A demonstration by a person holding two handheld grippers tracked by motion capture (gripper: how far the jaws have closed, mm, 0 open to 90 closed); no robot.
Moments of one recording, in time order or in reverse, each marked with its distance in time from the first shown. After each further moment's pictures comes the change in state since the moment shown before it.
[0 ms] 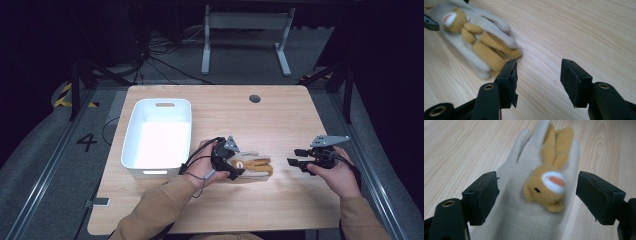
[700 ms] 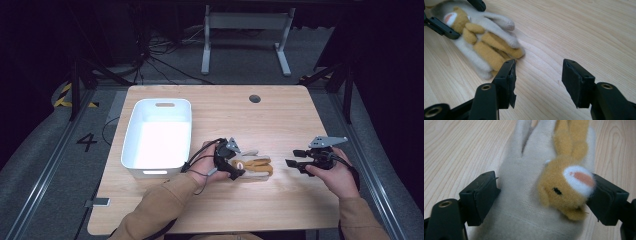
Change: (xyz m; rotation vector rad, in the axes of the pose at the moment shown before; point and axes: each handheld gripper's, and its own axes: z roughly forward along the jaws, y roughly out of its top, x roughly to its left) left arm 0.012 -0.008 0.025 0.031 -0.028 -0.009; right arm 0.002 -0.002 0.004 0.000 0.007 -0.004
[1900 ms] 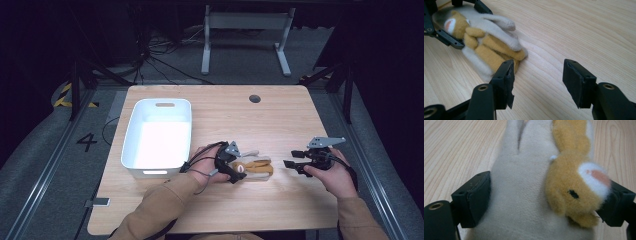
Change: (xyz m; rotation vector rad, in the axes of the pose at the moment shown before) left arm 0.003 -0.009 0.015 -0.036 -0.050 0.066; right arm 0.002 -0.001 0.005 -0.003 0.013 0.020
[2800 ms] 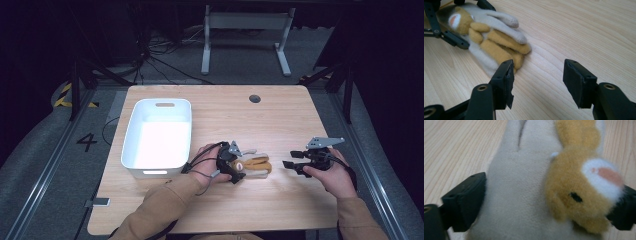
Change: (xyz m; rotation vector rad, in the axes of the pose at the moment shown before) left arm -0.001 0.001 0.003 0.040 0.080 -0.043; right arm 0.002 0.000 0.002 -0.002 0.009 -0.008
